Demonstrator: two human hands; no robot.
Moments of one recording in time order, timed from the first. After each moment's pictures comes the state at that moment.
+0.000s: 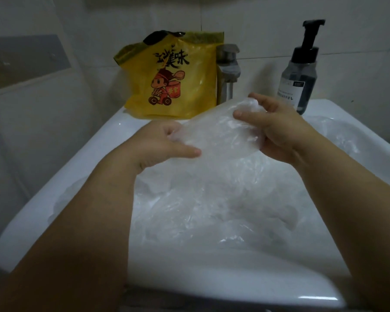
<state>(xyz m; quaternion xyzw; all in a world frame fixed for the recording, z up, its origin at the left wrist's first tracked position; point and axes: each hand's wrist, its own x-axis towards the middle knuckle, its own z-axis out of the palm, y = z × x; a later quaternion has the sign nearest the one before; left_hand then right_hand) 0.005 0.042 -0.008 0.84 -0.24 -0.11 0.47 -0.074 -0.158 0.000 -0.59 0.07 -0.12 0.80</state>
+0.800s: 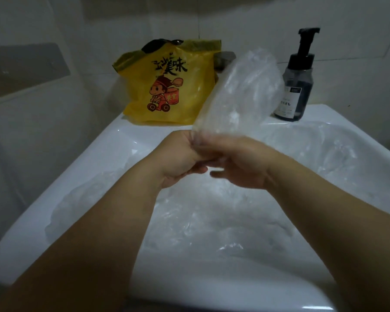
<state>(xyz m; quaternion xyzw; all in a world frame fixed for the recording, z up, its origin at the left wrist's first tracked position) -0.020 0.009 -0.011 0.71 -0.25 -0.24 0.61 -0.064 -0.126 -0.024 -0.69 -0.05 0.10 0.72</state>
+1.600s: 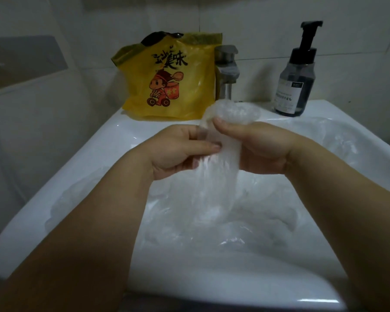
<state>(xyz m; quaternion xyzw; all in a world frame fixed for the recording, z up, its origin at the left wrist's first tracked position) -0.009 0.020 -0.008 0.70 -0.27 -0.29 0.59 -0.071 -0.142 -0.008 -0.68 -0.03 0.12 0.73</state>
